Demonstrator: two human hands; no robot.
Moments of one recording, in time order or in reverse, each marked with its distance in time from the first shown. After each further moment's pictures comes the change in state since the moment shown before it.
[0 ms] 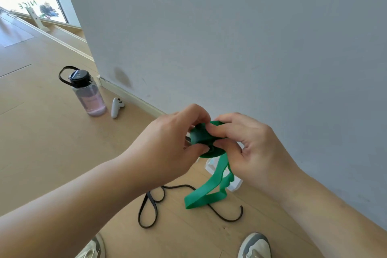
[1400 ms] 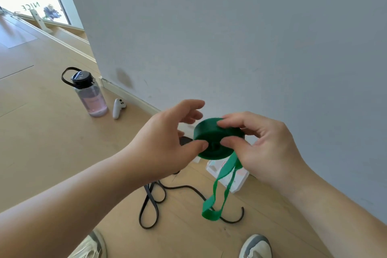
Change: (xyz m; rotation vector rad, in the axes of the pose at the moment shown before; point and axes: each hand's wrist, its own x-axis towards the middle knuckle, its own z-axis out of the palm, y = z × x) left_hand 0.001 -0.006 -0.002 -0.129 0.014 -0.092; right_hand 0.002 -0.006 -0.010 0.206 0.066 0.275
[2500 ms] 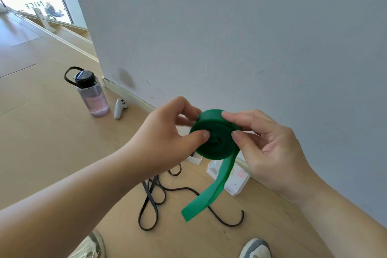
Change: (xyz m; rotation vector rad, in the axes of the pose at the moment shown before) left_hand 0.004 -0.002 -0.007 -0.267 0.037 -0.101; right_hand -0.002 0.005 0.000 0.135 -0.024 -0.042
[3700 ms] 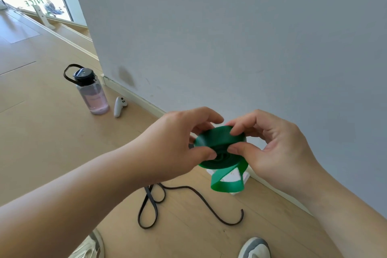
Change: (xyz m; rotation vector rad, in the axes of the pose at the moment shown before) left_hand -0.004 0.016 0.001 0.277 -0.204 0.107; right_hand 0.000 -0.012 -0.011 -0.127 -0.055 0.084
